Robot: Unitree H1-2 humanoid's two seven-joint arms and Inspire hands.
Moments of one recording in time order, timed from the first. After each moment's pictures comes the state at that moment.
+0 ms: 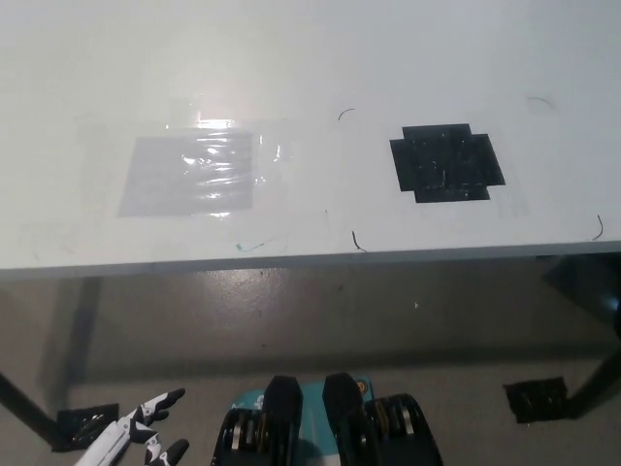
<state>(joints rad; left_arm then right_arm) 0.17 0.39 -0.06 -0.09 0.07 -0.25 -0.29 -0.96 -0.55 0.38 1.38 -0.45 0.02 -0.18</state>
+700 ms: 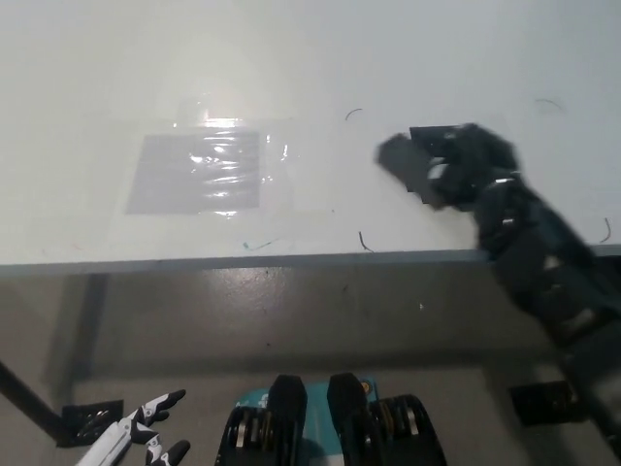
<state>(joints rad) 0.17 0.39 -0.06 -0.09 0.08 -0.25 -0.29 -1.09 -0.10 0.39 1.36 -0.45 0.01 -0.21</state>
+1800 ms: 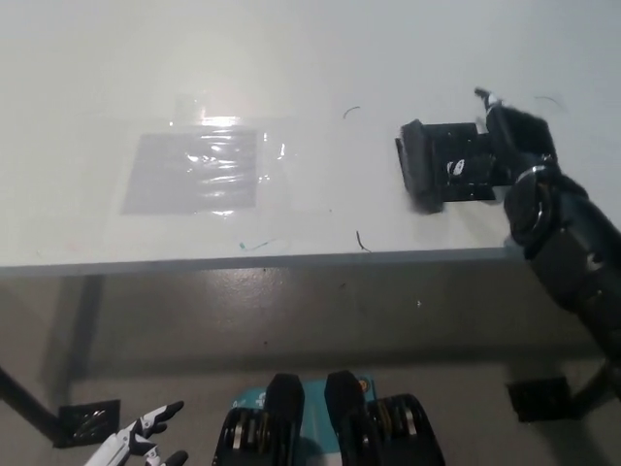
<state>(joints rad) 0.20 0.38 -0.06 -0.08 0.09 -0.25 -0.29 -1.02 -0.25 0.48 1.09 -0.51 0.09 -0.22</state>
